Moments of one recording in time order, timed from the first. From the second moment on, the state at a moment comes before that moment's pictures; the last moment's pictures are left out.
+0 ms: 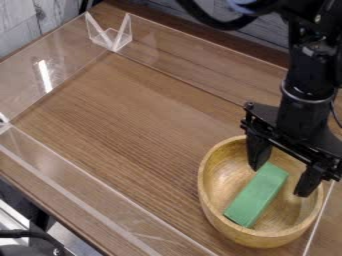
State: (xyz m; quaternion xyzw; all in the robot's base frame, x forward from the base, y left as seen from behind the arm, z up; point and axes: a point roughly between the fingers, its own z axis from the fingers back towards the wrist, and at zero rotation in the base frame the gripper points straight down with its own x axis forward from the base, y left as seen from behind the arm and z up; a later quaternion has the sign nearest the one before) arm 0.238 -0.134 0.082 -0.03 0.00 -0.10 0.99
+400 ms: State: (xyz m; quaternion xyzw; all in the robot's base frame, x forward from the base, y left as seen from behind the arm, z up) arm 0.240 -0.138 0.074 -0.03 -0.01 -0.10 0.99
